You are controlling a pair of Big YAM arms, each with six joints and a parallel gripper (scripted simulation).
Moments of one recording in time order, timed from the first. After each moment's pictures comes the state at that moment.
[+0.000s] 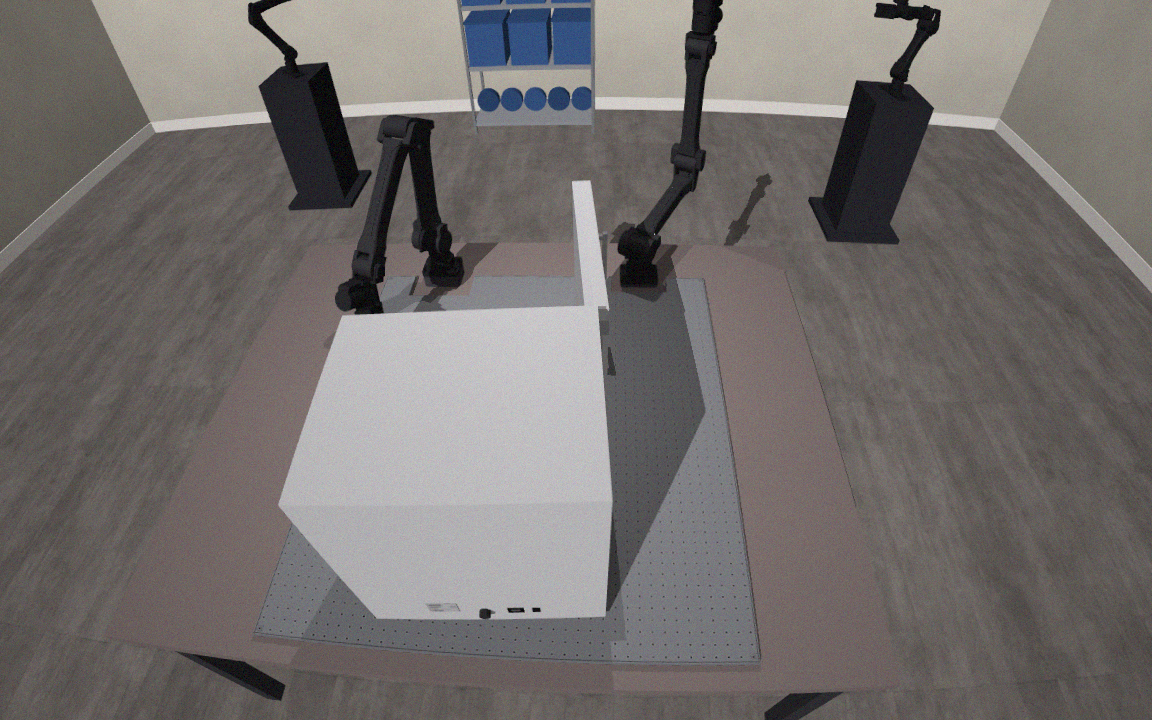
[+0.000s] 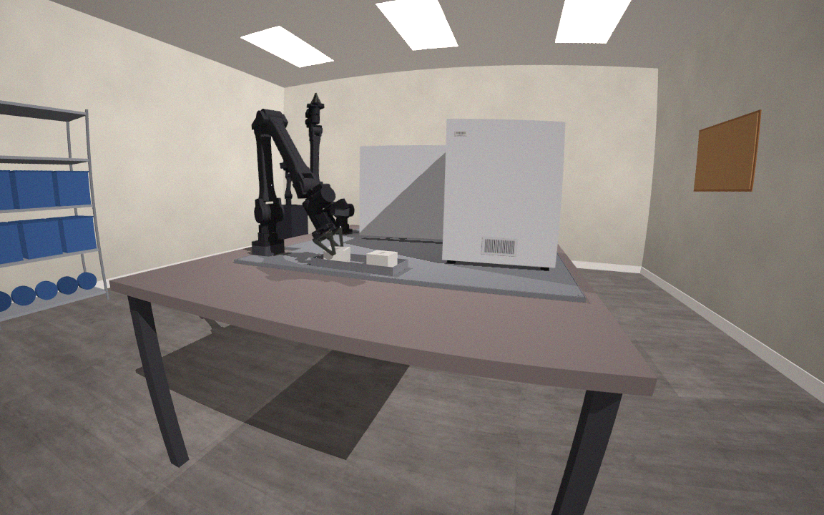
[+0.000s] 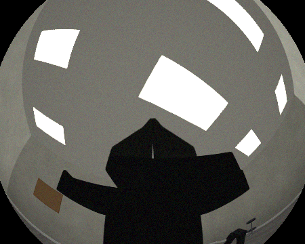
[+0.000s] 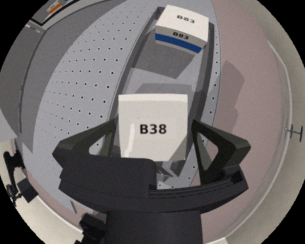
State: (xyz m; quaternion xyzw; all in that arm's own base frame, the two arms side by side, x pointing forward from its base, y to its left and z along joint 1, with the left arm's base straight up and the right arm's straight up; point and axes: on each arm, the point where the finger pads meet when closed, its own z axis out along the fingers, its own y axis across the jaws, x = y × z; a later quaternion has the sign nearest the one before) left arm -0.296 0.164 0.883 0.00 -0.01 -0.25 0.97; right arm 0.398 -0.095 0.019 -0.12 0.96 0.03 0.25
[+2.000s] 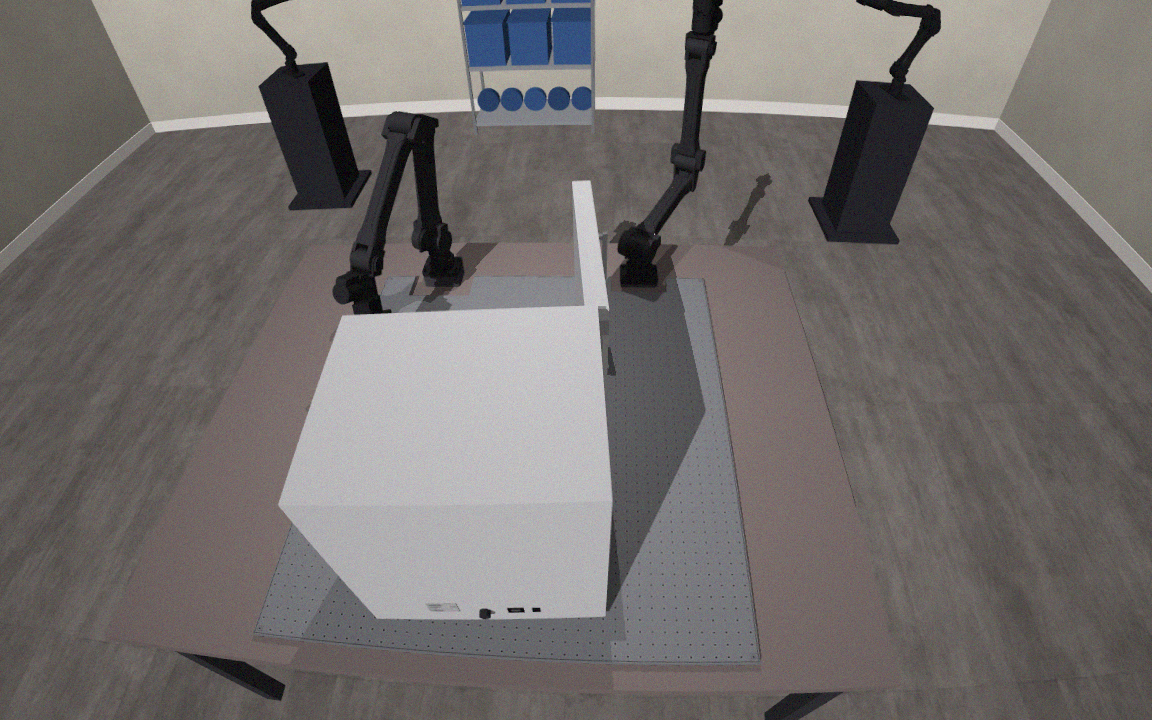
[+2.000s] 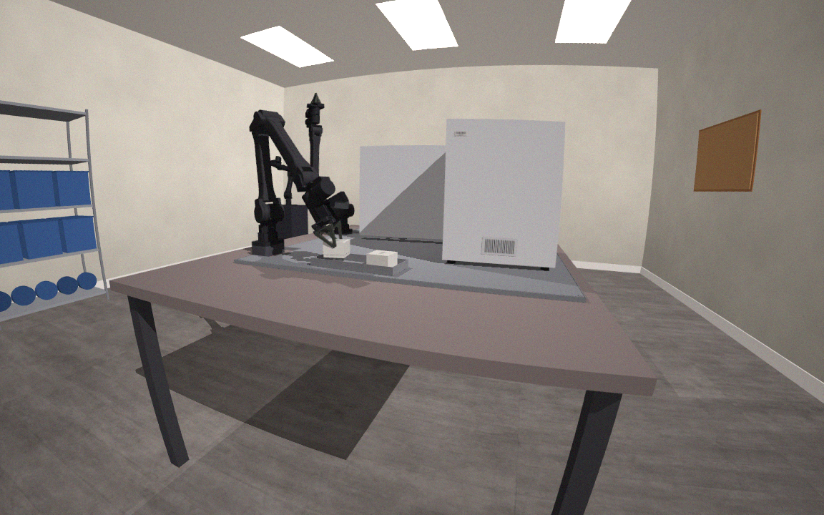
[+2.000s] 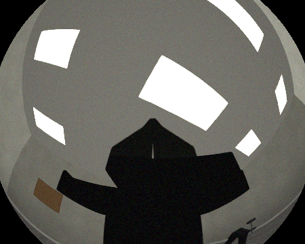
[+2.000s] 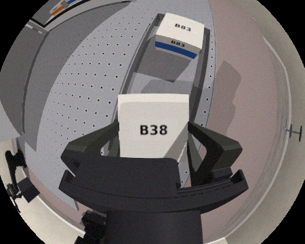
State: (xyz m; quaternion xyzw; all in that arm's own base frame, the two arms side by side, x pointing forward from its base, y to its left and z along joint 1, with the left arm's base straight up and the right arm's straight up) left arm -0.296 0.164 0.883 0.00 -0.01 -0.25 0.97; right arm 0.397 -0.094 0.042 -0.12 0.96 0.03 0.26
